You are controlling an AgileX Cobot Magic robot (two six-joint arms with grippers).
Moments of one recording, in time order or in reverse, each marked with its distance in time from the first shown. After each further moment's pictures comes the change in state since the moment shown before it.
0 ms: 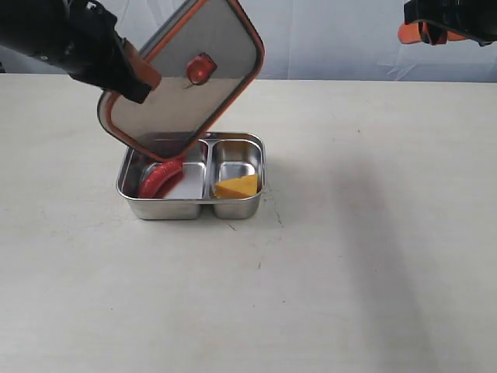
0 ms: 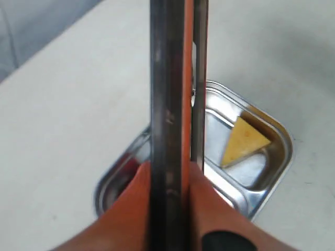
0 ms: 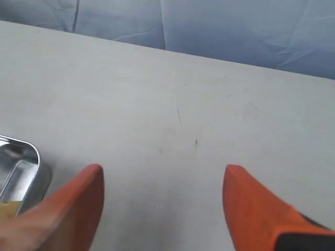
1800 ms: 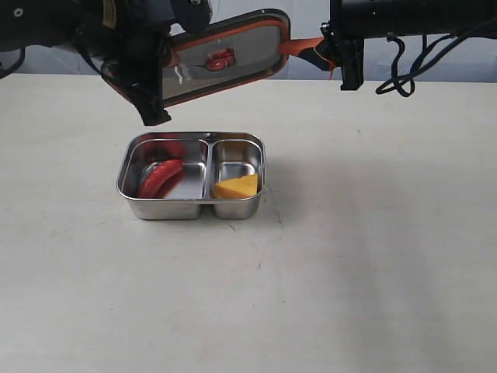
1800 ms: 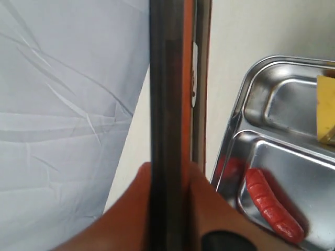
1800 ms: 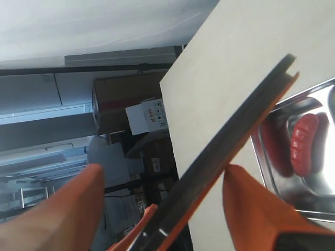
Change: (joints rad) left arm -0.348 -0.035 -0.002 1.007 -0.141 -0.462; right arm 0.170 0.173 0.000 1.086 0.114 0.270
